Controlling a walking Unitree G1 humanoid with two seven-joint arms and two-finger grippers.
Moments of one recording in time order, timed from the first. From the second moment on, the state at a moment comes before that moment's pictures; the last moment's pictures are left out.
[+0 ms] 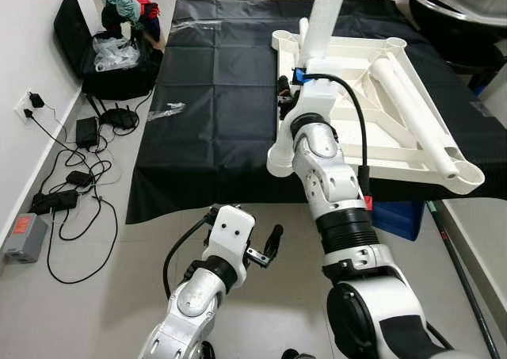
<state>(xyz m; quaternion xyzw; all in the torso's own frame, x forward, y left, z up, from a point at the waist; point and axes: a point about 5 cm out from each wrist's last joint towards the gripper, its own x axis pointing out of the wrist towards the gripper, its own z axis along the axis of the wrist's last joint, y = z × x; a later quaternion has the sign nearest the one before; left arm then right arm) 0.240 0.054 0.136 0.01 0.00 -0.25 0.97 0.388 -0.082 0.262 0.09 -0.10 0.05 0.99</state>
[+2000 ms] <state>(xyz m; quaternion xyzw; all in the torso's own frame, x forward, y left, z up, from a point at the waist) 0.243 0.054 0.138 0.01 0.00 -0.25 0.97 0.412 -0.104 0.277 0.03 -0.09 0.15 0.98</state>
